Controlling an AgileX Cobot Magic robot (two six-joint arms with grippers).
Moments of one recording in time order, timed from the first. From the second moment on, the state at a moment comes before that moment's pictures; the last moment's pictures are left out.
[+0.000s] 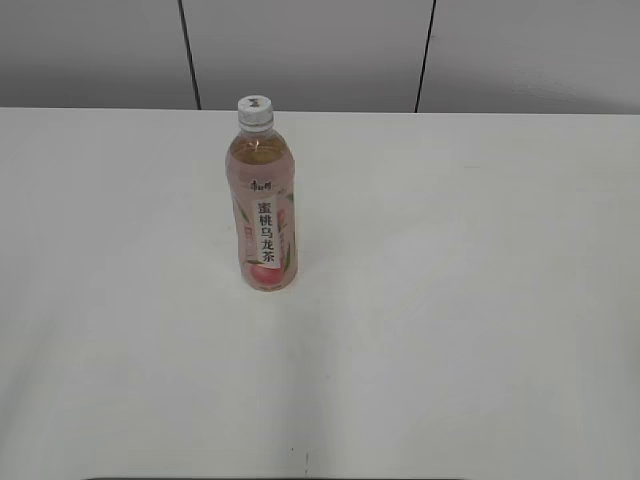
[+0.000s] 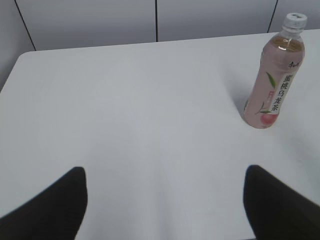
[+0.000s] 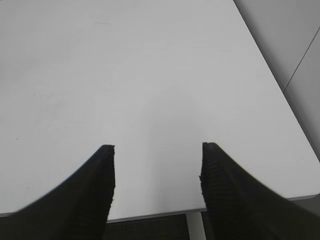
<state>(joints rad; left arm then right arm) -0.07 -0.01 -0.55 0.00 1.03 0.02 0.02 -0.01 -0.51 -0.06 1.10 0.01</state>
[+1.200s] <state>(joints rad) -0.07 -0.01 -0.55 0.00 1.03 0.02 0.02 -0.01 -0.51 -0.06 1.10 0.01</state>
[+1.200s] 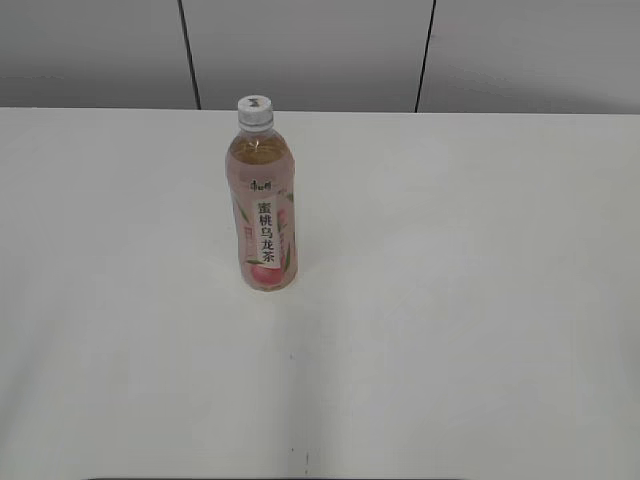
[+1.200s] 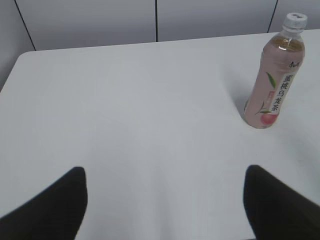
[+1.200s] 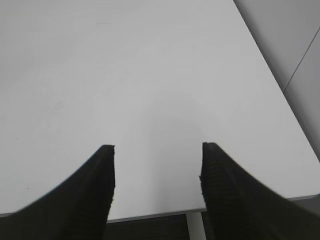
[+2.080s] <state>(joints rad) -0.07 0.38 -0.48 -0.15 0.32 0.02 0.02 -0.01 -0.51 -0.06 1.10 0.01</state>
